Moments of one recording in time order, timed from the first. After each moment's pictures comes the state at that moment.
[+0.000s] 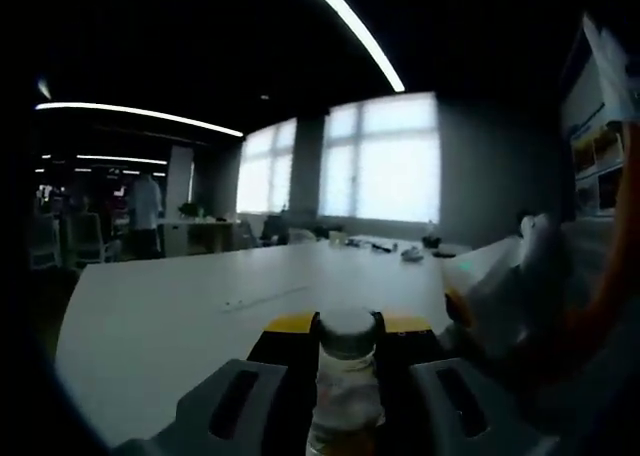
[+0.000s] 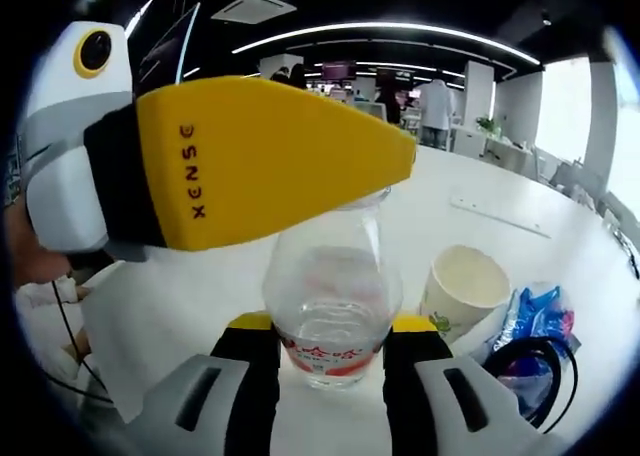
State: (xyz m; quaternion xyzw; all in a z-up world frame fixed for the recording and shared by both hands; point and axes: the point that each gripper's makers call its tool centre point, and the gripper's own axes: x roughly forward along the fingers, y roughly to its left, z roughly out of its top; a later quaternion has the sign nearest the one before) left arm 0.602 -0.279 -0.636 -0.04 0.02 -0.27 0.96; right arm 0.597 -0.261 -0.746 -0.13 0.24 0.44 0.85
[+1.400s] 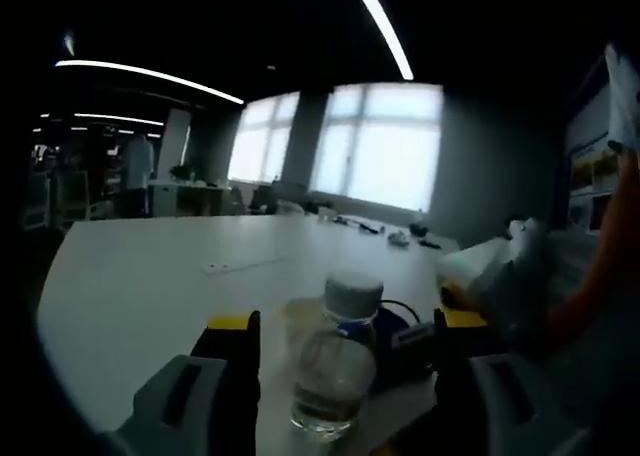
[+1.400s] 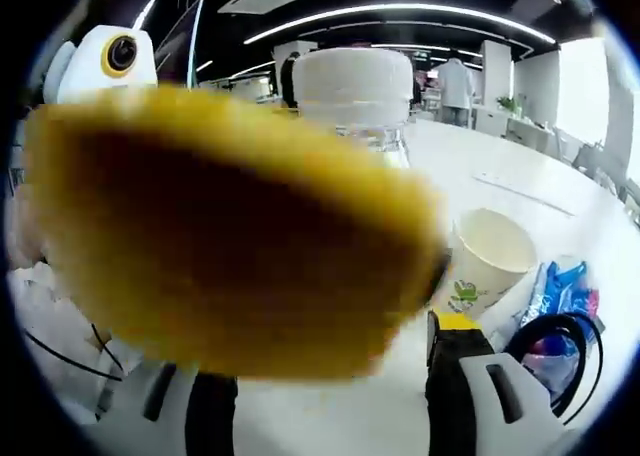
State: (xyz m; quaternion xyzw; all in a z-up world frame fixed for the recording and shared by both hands) left arm 0.595 -0.279 -0.665 -0.08 0.09 -0.29 0.95; right arm 0.574 -0.270 -0.771 -0.13 0.30 0.50 0.81
